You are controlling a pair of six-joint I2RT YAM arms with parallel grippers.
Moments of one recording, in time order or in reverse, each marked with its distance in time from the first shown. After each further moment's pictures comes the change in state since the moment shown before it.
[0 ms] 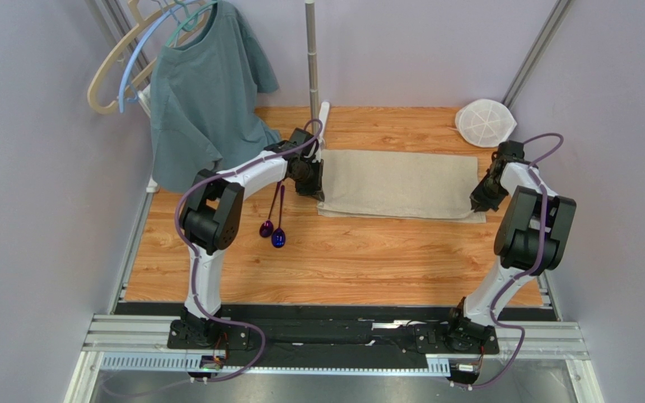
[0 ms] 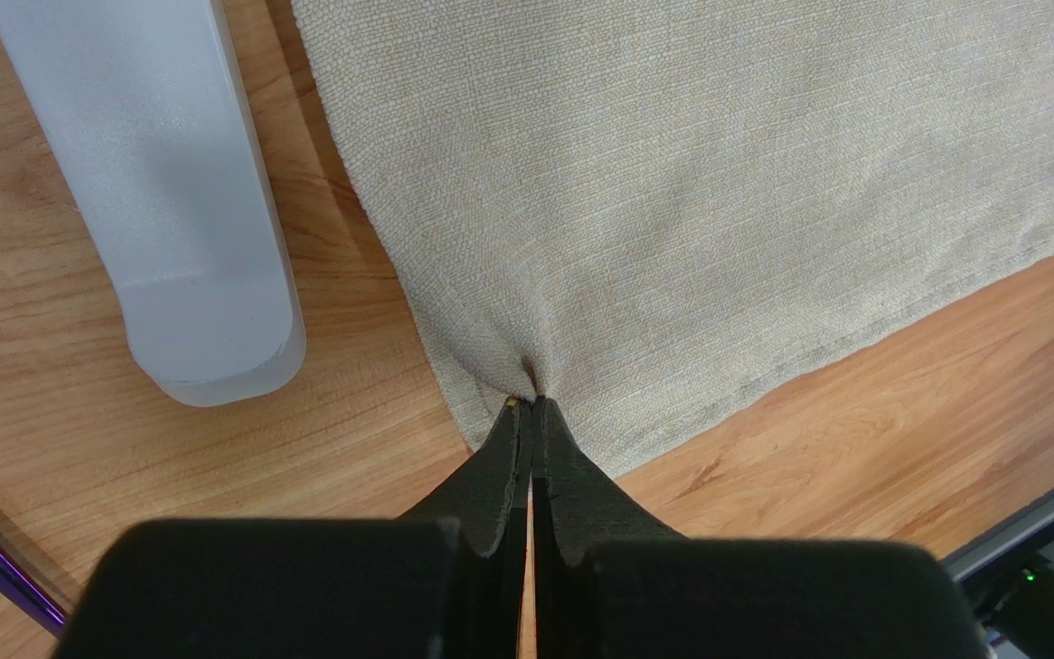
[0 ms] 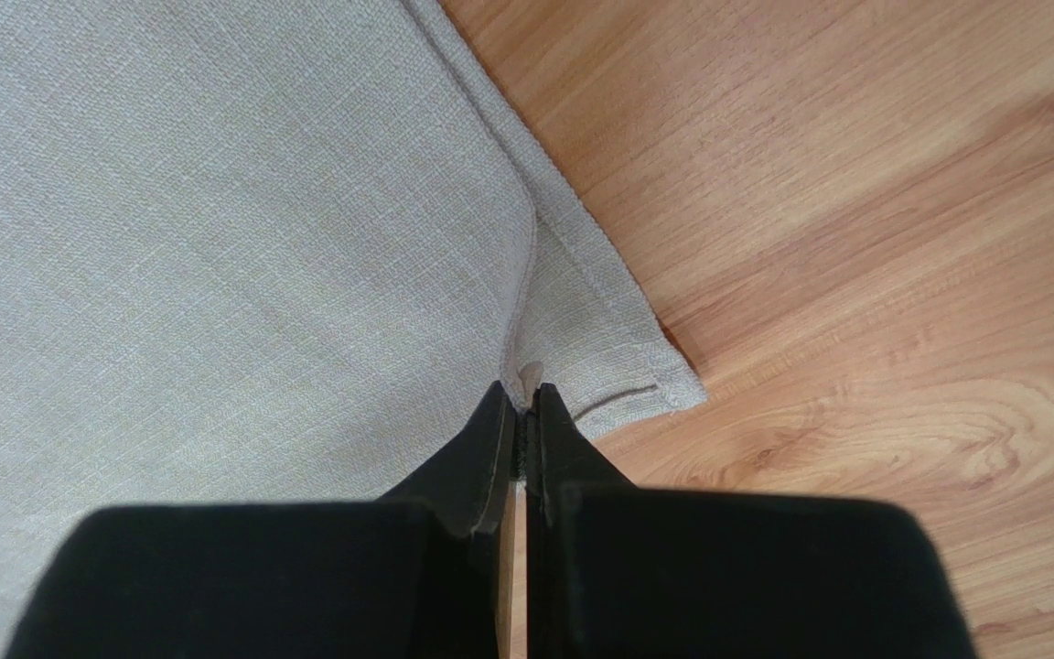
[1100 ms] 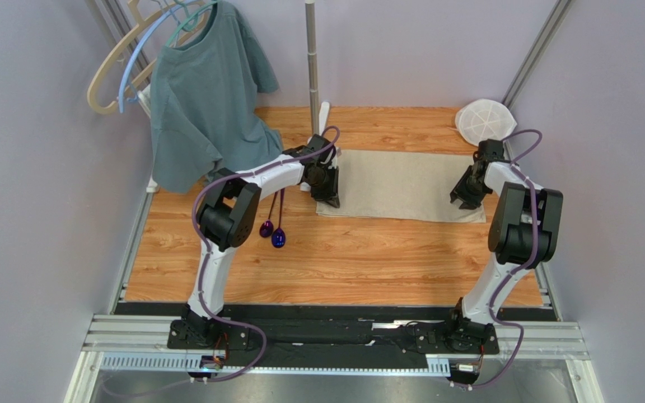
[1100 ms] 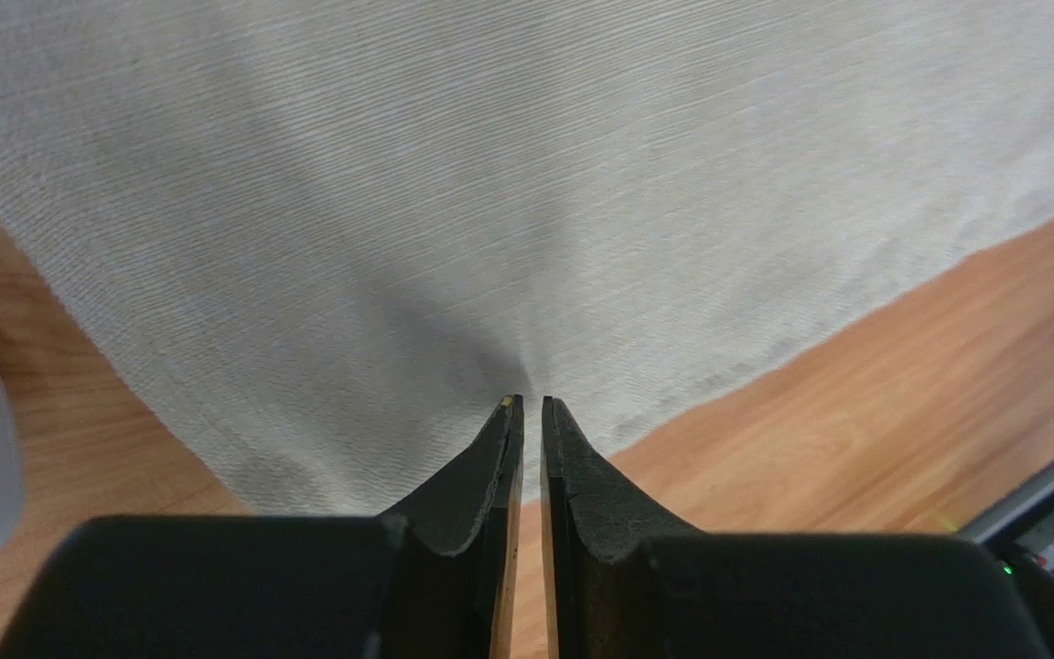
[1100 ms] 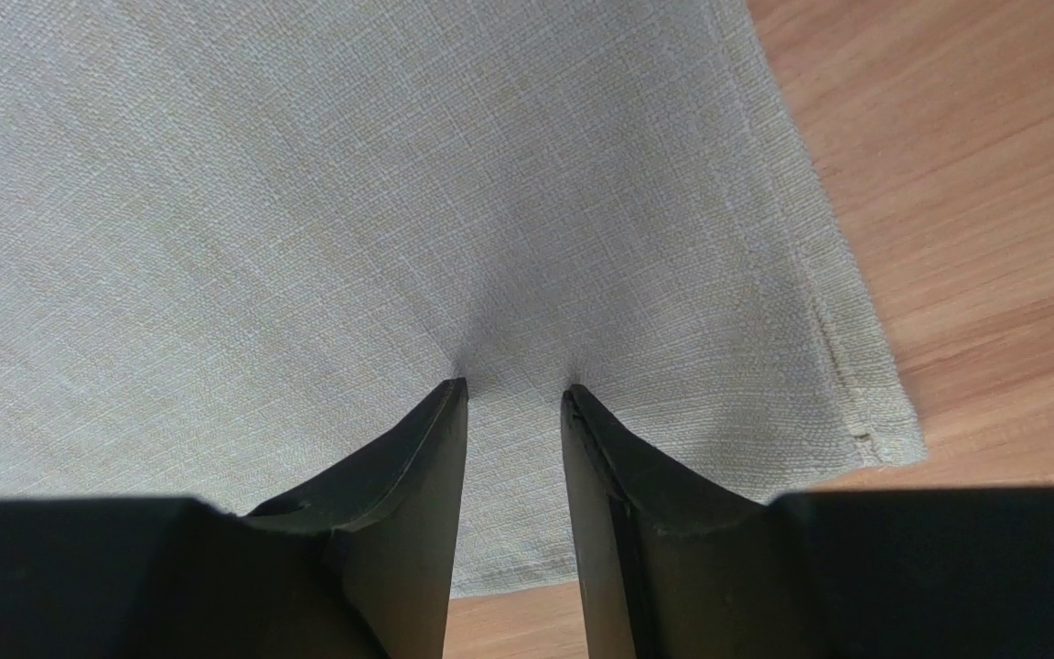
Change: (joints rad) left arm -0.072 0.097 0.086 0.026 0.038 -0.045; right arm 0.109 0.043 -0.017 0.098 -0.051 0.039
